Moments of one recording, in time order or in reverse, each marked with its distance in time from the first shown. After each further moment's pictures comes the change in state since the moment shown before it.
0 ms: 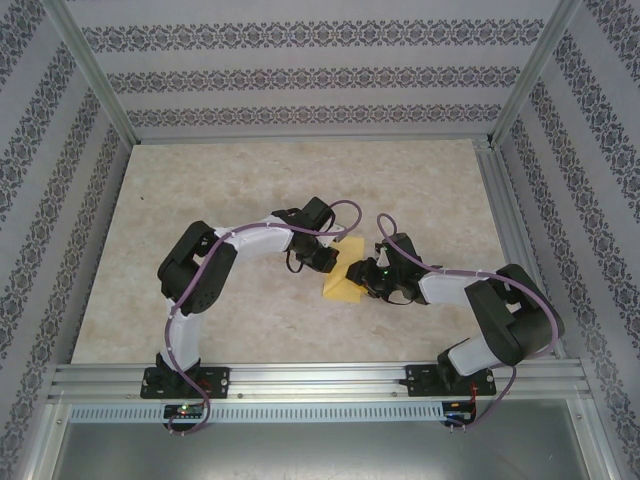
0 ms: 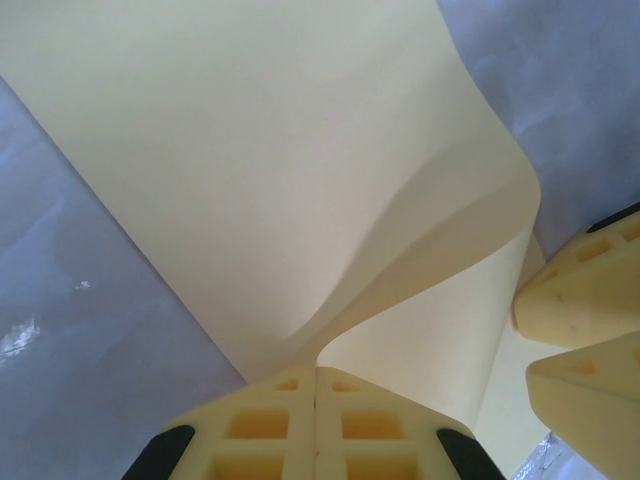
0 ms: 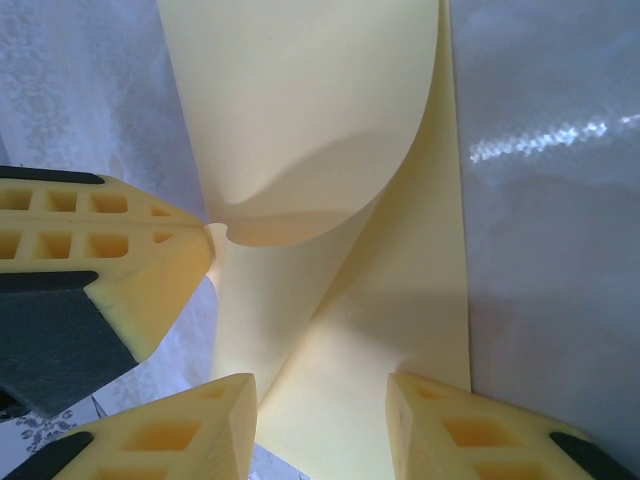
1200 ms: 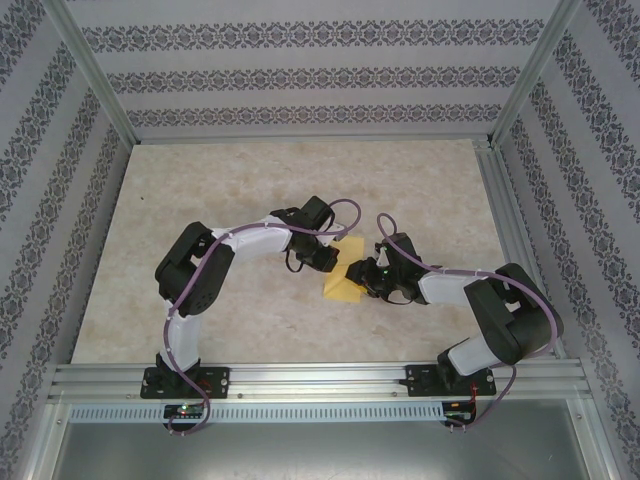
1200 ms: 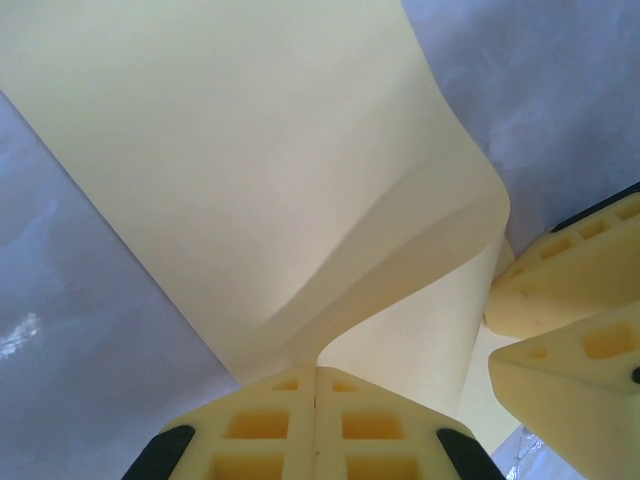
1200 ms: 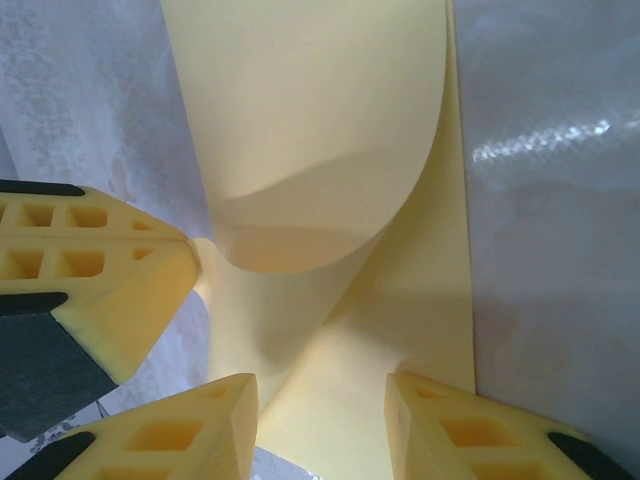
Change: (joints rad) left arm 0.000 -0.019 -0.001 0.001 0.015 -0.007; right arm 0.000 0.006 0.000 0.013 -0.001 0.007
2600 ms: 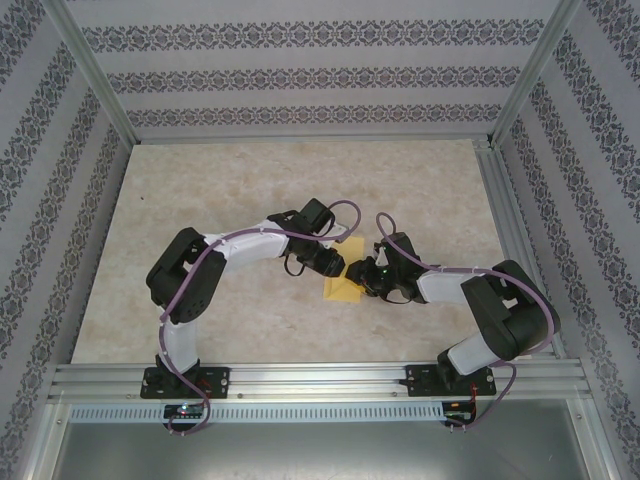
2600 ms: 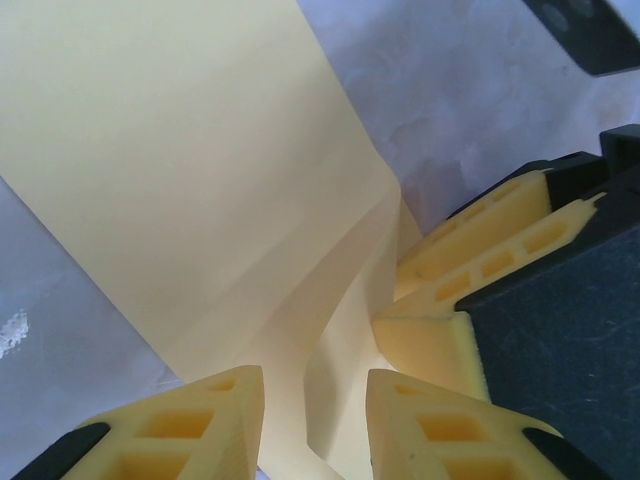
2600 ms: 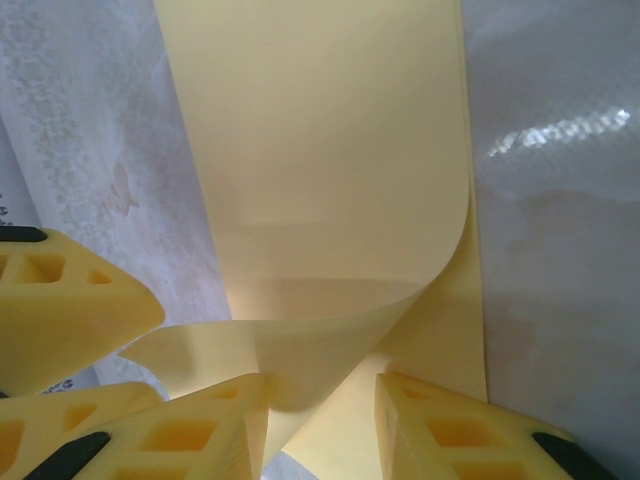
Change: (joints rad) left arm -0.028 -0.071 -0.060 0.048 0.038 -0.042; right arm 0.000 0.025 0.006 0.022 -0.012 0.019
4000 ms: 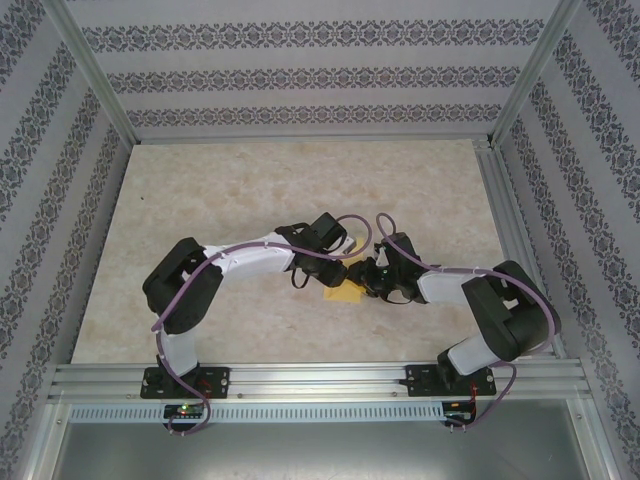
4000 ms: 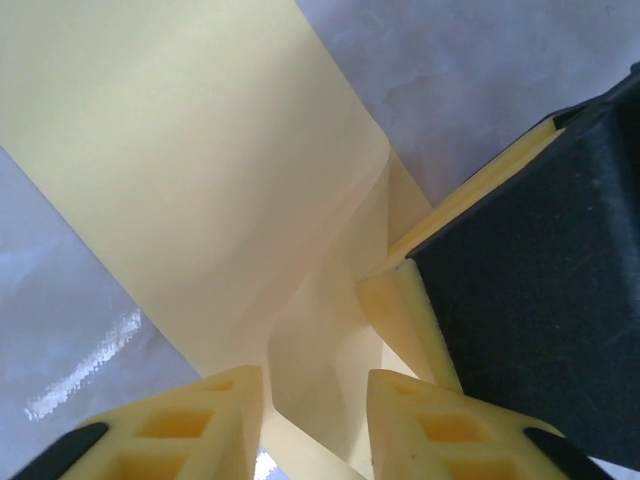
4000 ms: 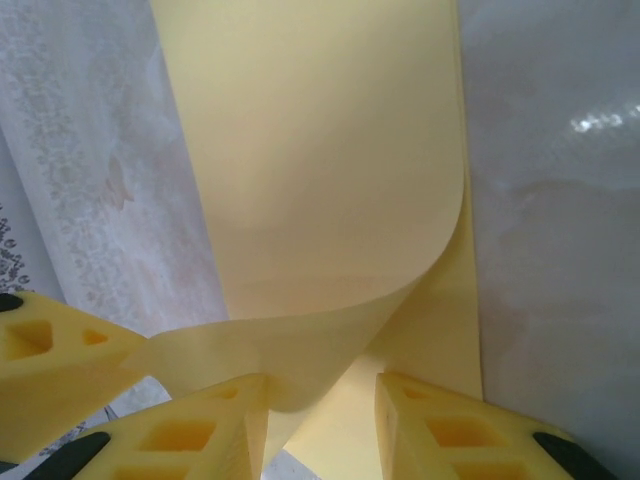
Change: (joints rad) left arm -0.112 -0.061 -0.043 -0.001 -0.221 0.006; right arm 0.000 -0.005 0.000 -0.010 -0.003 -0.007
